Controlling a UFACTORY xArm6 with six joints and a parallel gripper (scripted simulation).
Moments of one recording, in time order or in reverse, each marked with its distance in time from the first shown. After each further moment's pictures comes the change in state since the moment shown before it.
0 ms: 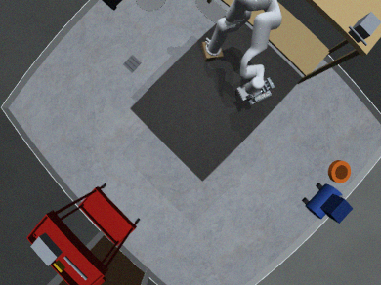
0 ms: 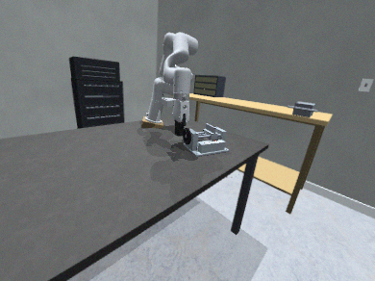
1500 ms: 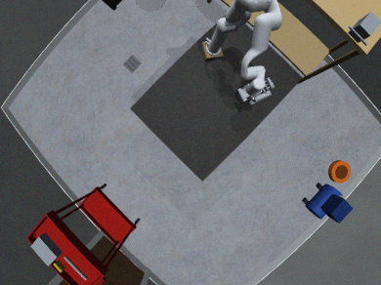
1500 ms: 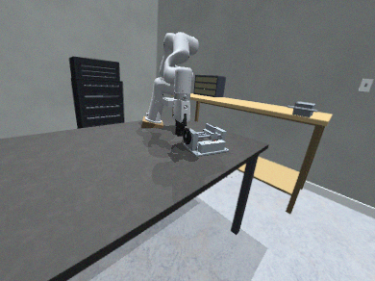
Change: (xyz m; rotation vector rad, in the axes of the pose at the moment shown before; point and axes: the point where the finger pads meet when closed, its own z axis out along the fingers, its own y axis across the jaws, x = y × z) arm 0.000 -0.009 -0.002 0.001 0.000 0.000
